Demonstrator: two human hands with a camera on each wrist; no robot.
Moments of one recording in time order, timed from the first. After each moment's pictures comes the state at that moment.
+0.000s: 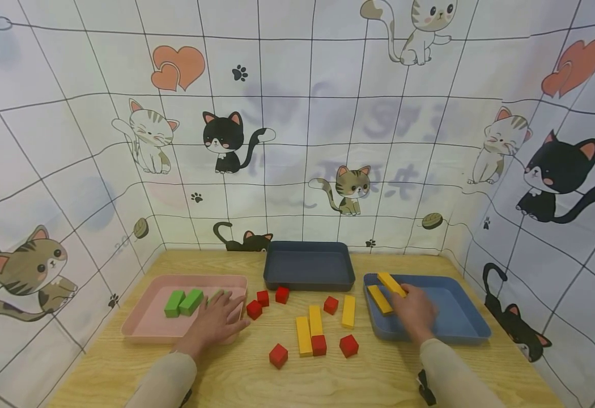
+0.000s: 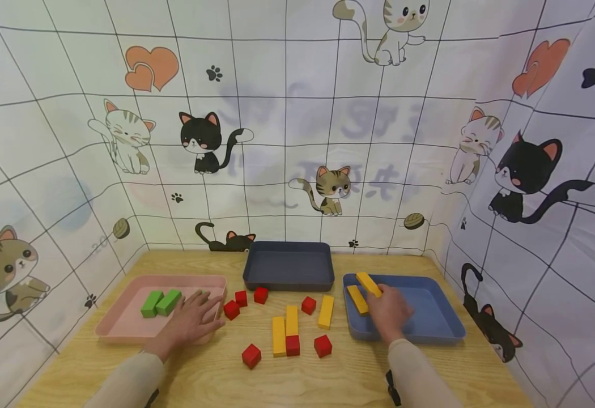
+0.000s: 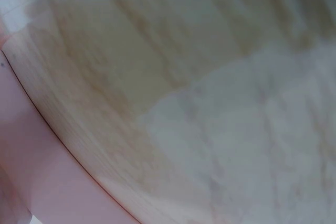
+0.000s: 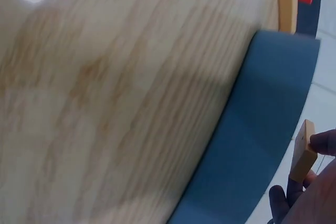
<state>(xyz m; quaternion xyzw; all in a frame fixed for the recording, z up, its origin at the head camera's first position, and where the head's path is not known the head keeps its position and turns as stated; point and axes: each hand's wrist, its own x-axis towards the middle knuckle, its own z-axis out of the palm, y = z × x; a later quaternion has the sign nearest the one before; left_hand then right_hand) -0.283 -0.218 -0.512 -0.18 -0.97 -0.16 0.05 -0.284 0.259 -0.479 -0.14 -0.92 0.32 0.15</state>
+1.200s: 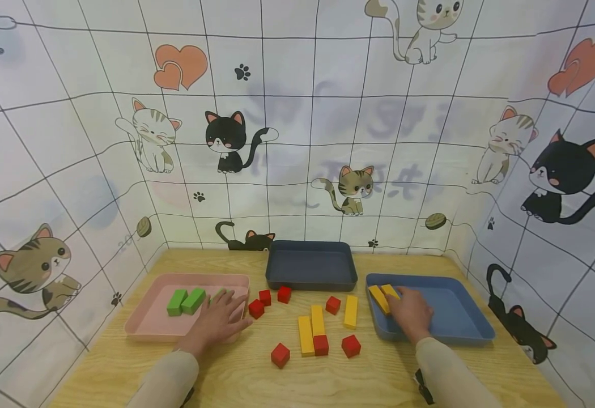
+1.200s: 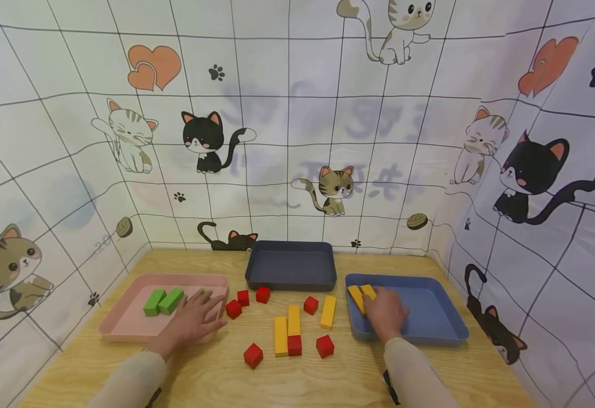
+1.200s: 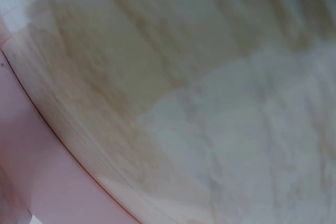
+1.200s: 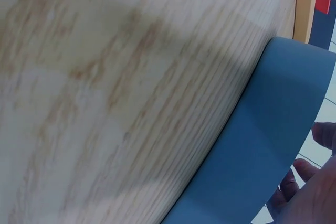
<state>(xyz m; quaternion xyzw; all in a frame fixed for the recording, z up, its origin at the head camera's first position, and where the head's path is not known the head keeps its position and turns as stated) -0.285 -0.218 -0.512 -0.17 -0.97 -0.16 0.04 -0.289 0.250 -0.483 -0.13 -0.95 0.28 0.09</state>
